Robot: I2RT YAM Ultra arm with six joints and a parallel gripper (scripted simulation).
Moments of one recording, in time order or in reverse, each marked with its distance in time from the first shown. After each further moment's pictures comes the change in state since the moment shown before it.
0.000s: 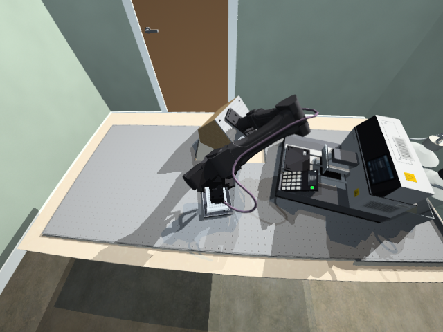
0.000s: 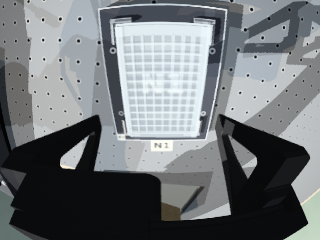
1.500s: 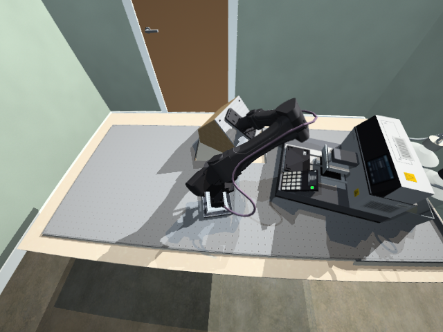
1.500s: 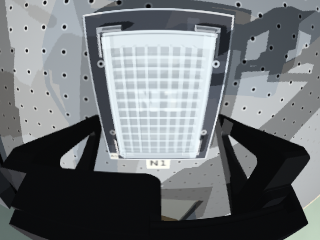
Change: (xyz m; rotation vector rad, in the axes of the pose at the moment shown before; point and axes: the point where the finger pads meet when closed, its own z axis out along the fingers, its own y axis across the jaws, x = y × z) arm -0.005 -0.004 0.028 0.014 -0.016 -0.007
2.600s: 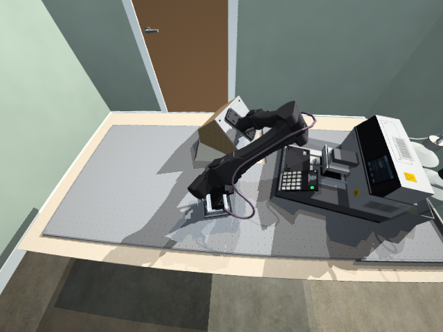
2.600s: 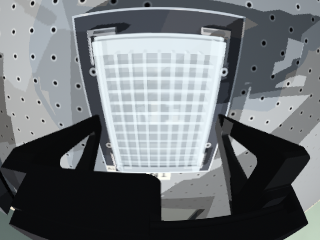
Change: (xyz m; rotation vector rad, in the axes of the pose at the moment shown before) arm 0.000 0.000 0.020 0.000 0.001 0.000
